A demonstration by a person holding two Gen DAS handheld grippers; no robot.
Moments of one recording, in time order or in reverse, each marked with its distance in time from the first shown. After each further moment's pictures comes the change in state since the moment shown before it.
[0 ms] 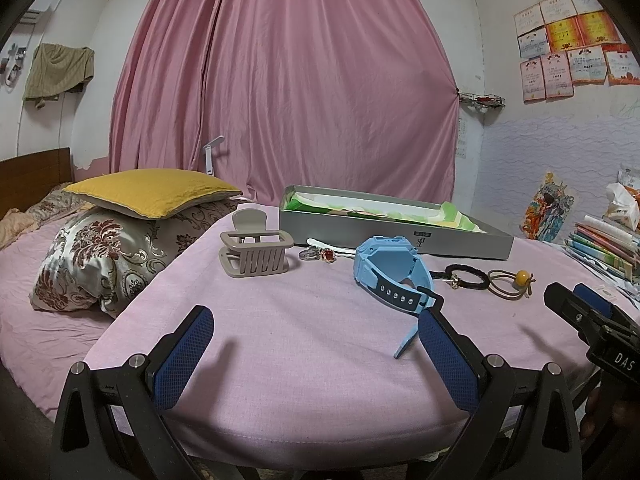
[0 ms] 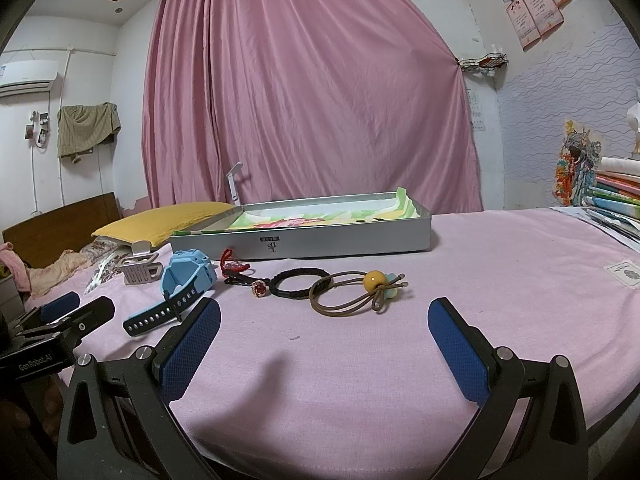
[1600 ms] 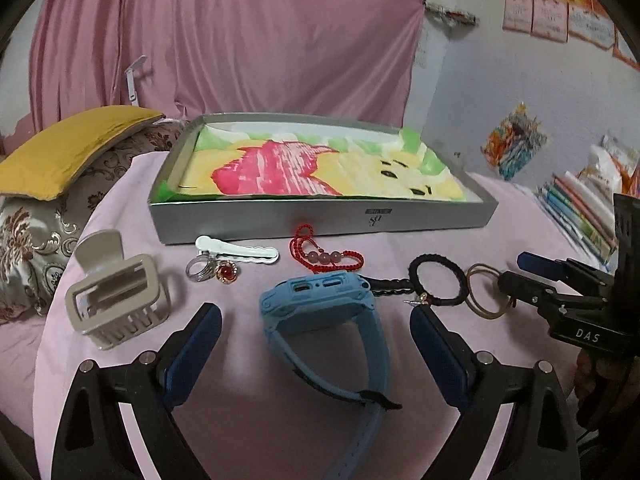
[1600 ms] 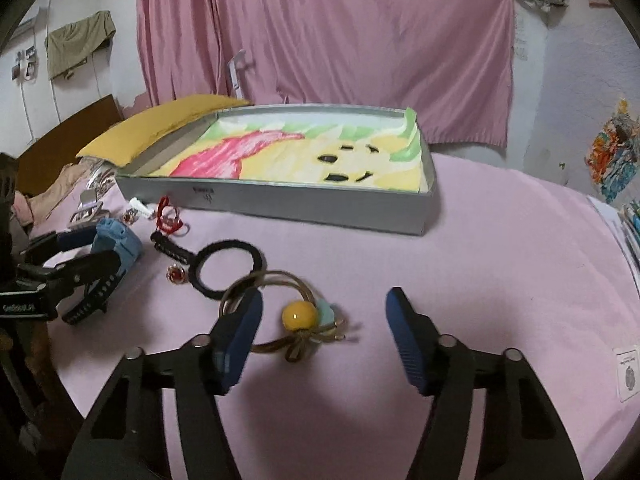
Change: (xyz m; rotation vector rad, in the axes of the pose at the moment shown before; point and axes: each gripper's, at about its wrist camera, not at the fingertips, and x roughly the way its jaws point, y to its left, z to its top) left arm 0.108 -0.046 0.067 0.073 0.442 -0.203; right arm 0.105 -0.040 0.062 -0.092 0.504 0.056
